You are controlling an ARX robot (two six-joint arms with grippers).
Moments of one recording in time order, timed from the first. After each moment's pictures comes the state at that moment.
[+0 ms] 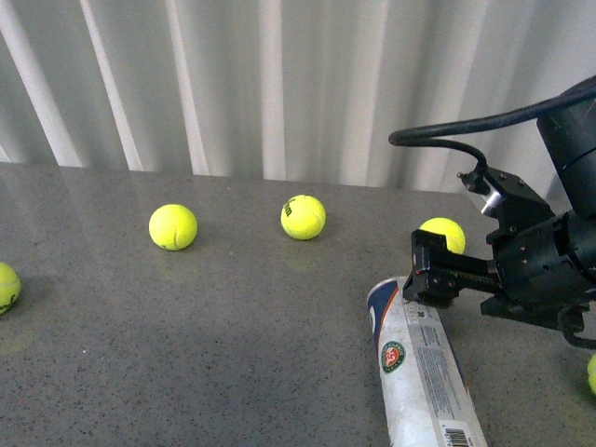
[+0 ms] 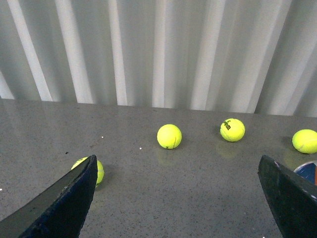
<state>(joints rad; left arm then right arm) 0.00 0.00 0.02 0.00 0.00 0.00 0.22 1.96 0.95 0.02 -0.21 0.26</state>
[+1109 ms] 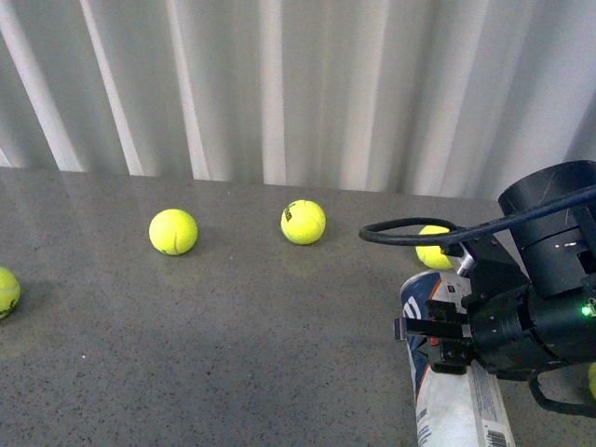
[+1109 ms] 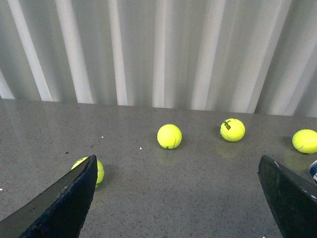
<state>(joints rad) 0.00 0.00 0.02 0.00 0.00 0.00 0.24 2.05 0.90 0.18 -0.15 0.24</state>
